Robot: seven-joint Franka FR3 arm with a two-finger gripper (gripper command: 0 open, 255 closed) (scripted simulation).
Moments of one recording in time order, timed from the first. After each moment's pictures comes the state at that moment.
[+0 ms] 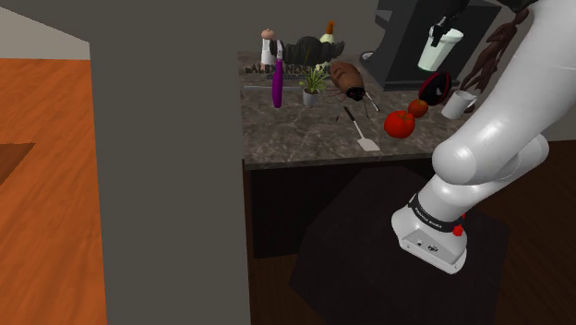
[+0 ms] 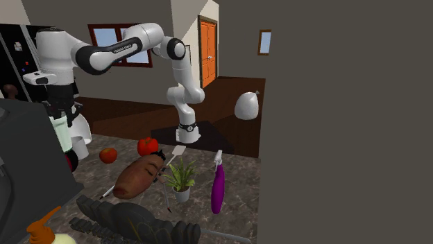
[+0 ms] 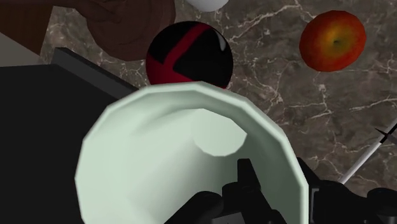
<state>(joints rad) -0.53 0.17 -0.56 -1.67 -0.01 1.98 -0.94</state>
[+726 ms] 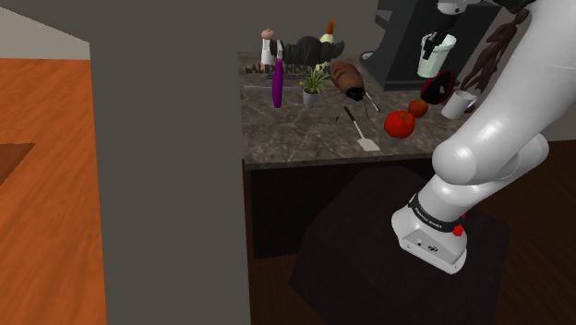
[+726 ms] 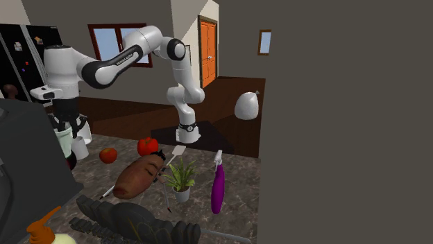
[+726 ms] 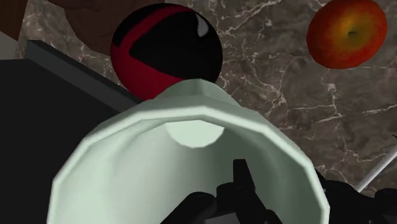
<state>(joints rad) -0.53 0.19 -0.55 -1.79 0.00 2.12 -0.94</state>
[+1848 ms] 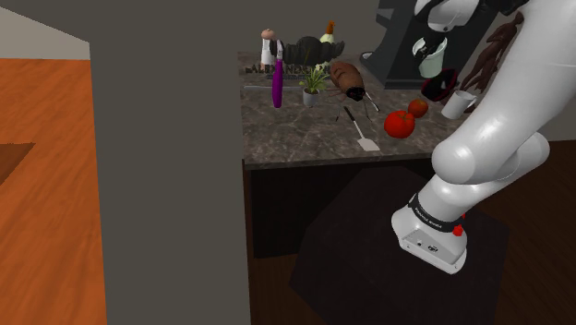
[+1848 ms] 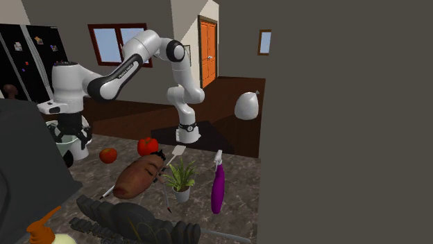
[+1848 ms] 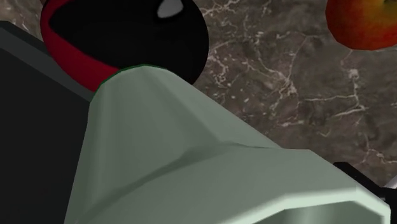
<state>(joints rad) -0.55 0.23 -0.52 -1.89 0.05 2.31 -0.96</state>
